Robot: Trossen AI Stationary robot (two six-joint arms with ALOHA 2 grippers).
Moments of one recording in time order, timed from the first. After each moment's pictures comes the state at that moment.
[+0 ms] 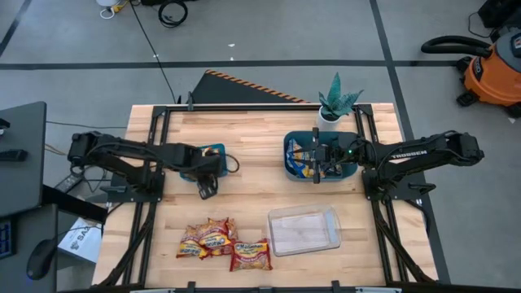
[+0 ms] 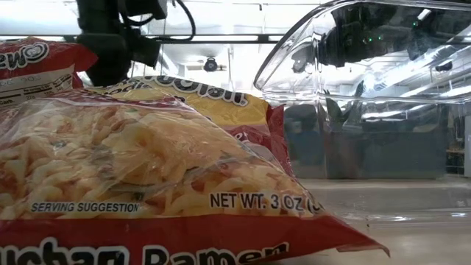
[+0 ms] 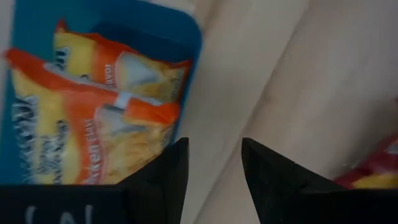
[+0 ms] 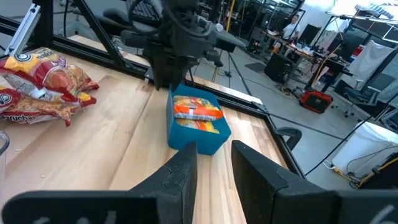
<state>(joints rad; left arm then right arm) -0.04 1.34 0.96 -0.96 -0.16 -0.45 -0.14 1.05 0.44 0.48 -0.07 -0.38</state>
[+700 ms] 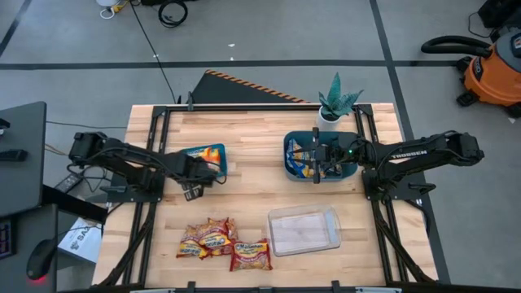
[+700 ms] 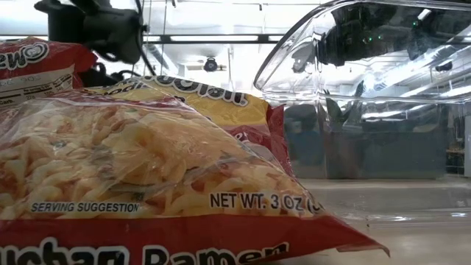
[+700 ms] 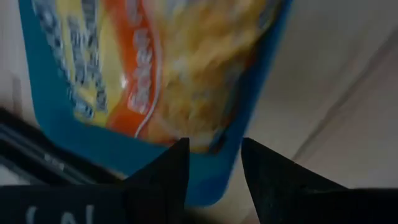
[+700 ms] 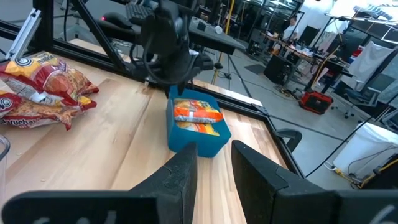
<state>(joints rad) -0.09 1.36 0.77 -1.08 -0.30 -0.49 -0.14 1.05 0.44 0.49 -0.08 -0.38</state>
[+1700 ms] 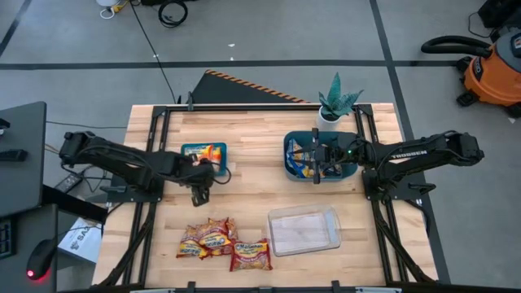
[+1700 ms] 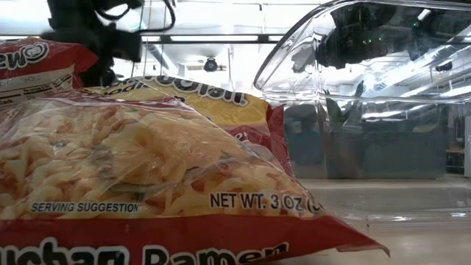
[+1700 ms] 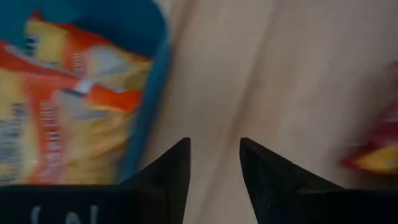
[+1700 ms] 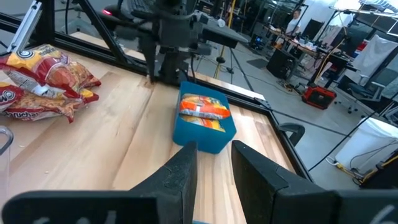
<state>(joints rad) -0.15 1.22 0.82 -0.86 -0.19 -0.45 -0.14 1.05 0.44 0.46 -0.07 -0.38</state>
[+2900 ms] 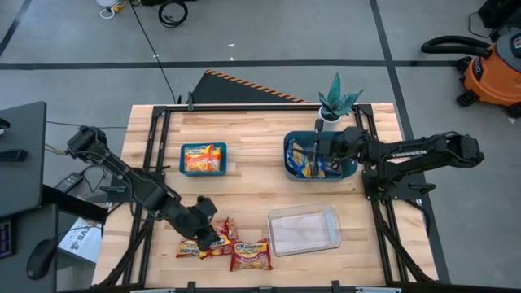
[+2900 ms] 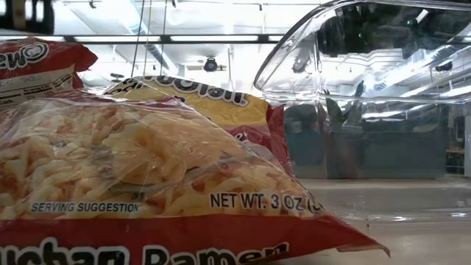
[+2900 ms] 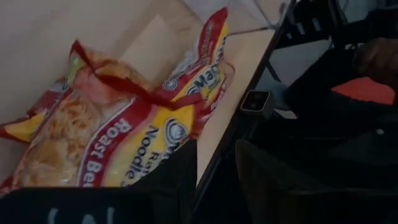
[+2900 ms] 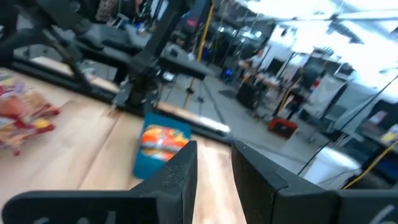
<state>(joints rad) -0.63 1.30 0.94 -0.40 -0.13 -1.35 -0.20 1.05 0.44 0.64 -0.07 -0.45</state>
